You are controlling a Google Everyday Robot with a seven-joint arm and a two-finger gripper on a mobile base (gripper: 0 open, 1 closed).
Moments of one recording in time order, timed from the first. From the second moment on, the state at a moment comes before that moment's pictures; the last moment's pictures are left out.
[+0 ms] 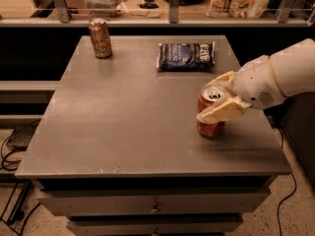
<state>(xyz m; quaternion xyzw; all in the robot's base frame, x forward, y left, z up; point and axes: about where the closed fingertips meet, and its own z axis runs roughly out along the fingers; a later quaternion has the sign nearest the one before) 0.488 -0.113 0.896 -0.59 0.71 0.20 0.34</state>
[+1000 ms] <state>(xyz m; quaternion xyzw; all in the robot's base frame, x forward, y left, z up) 0.496 -0.101 0.938 -0.61 0.68 0.18 0.37</state>
